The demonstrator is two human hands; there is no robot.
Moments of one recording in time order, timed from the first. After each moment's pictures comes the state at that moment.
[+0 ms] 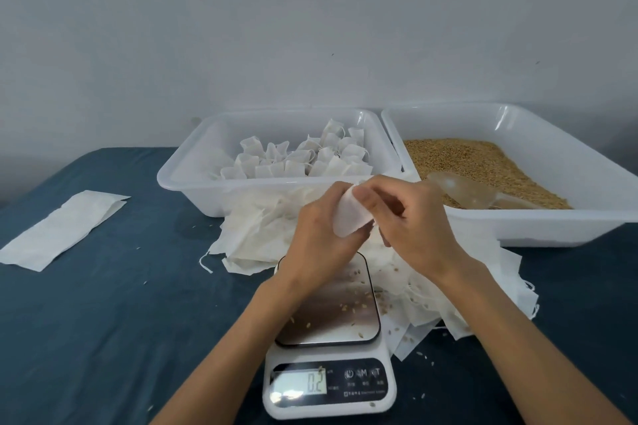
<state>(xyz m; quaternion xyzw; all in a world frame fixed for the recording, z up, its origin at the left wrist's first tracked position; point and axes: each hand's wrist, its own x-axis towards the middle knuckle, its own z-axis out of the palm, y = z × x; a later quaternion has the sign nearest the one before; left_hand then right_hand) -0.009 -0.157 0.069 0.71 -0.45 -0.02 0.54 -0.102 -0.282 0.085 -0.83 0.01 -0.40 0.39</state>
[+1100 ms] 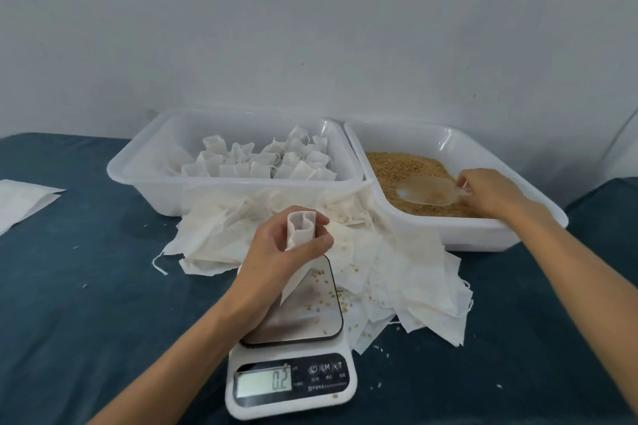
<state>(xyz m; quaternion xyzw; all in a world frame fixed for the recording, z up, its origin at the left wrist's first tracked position) -0.018 -0.124 0.056 0.54 -0.37 -0.27 0.70 -0.172 -0.513 0.099 -0.91 0.41 -0.04 -0.05</state>
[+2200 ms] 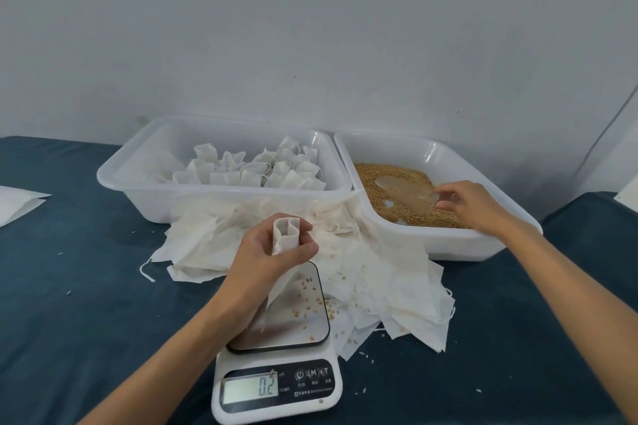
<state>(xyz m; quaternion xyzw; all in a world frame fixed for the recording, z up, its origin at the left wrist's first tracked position) -0.017 -0.122 0.059 0.56 -0.35 -0.26 0.71 -0.185 -0.499 0.101 -0.93 0.30 -0.15 0.16</state>
